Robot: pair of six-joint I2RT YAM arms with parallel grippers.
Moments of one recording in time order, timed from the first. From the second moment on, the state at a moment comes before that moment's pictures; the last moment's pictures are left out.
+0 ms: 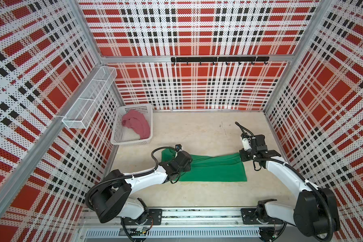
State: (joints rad) left arm -0.83 1.39 0.65 -0.16 -0.31 -0.84; right arm 0.14 1.19 0.75 -0.46 -0.01 -0.09
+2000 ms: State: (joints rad) left arm -0.39 1.60 0.75 -0.16 -0.33 -0.56; right arm 0.36 1.47 0.92 -0.47 0.07 0.38
